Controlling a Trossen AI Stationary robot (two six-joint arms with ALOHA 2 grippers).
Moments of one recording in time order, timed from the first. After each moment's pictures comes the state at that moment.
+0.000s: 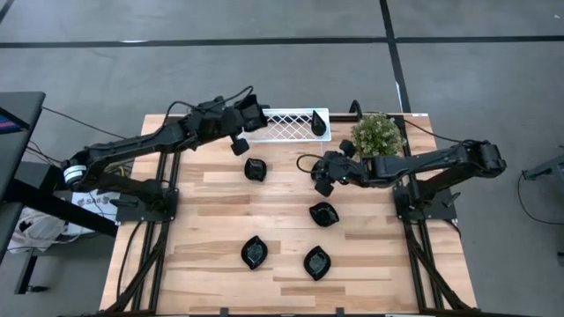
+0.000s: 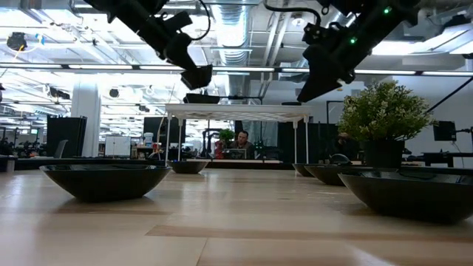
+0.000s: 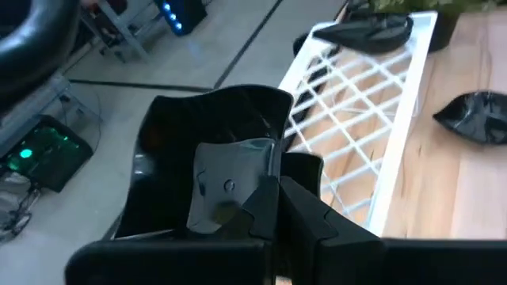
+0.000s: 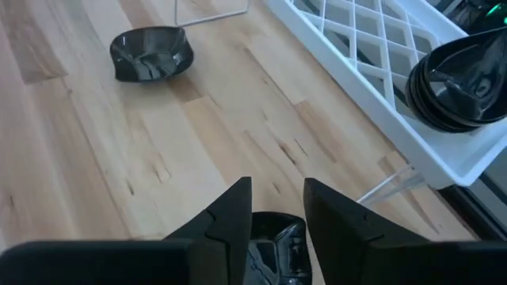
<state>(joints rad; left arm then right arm) 0.44 1.38 0.94 -0.16 -0.24 0.37 0.00 1.25 0.78 -0.28 0.57 0.23</state>
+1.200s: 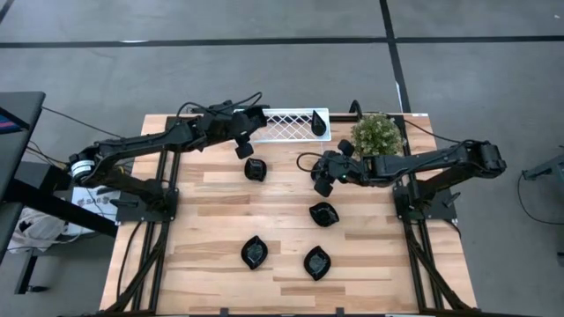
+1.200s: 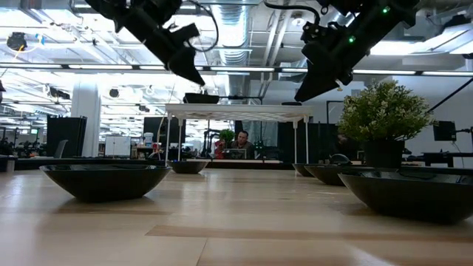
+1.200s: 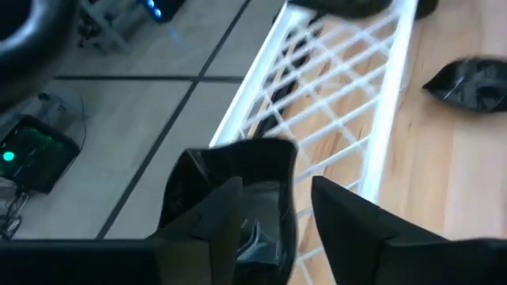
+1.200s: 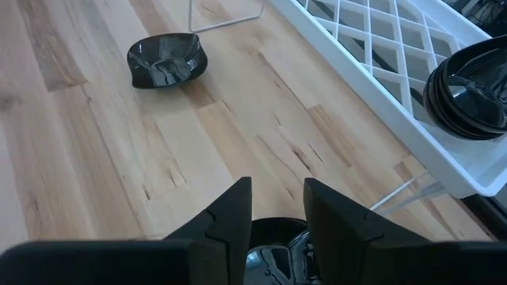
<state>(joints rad) 0.42 1.45 0.93 -0.15 -0.22 0.40 -0.02 1.25 0.78 -0.25 0.52 0.23</state>
